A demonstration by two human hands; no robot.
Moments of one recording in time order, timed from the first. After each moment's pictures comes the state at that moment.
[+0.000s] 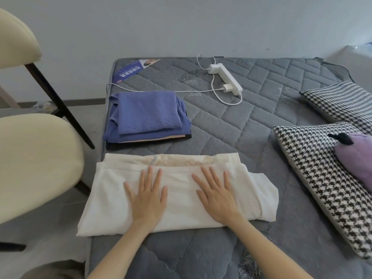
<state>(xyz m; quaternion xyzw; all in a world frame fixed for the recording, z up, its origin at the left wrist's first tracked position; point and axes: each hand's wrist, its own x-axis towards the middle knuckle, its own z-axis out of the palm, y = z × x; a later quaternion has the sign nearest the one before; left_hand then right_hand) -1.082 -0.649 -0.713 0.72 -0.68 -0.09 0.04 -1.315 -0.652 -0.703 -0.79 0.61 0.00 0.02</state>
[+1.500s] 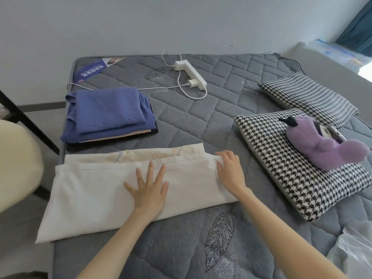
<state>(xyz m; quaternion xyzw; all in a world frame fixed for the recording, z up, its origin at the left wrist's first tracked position) -1.171 -0.640 -0.672 0.66 -0.72 -0.21 -0.03 -1.422 -0.653 -0.643 -0.62 0.76 -0.17 0.08</state>
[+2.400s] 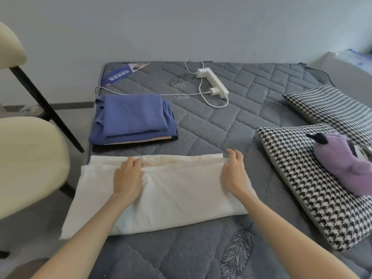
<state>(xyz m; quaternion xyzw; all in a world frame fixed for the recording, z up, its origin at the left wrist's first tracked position) -1.070 -0.700 -0.663 0.70 -0.71 -0.06 0.08 -1.378 -0.697 -0.645 -0.56 0.77 -0.24 0.16</state>
